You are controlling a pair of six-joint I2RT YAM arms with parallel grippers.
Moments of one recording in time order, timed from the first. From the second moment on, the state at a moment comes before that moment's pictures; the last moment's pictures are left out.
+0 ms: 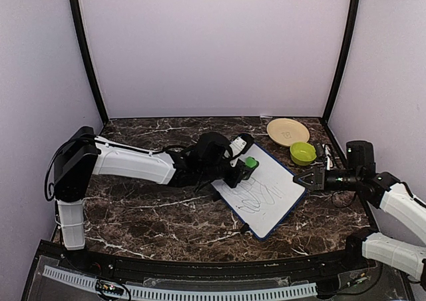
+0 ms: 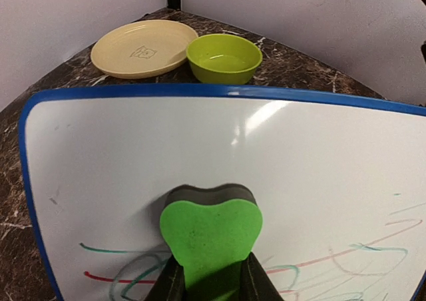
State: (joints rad) left arm -1.03 1.99 1.36 0.14 -0.03 -0.08; right arm 0.29 0.75 0.48 -0.33 -0.69 0.42
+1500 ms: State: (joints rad) left arm -1.10 2.02 1.43 0.10 -0.12 -0.05; right arm 0.29 0.75 0.48 -0.32 -0.68 0.42
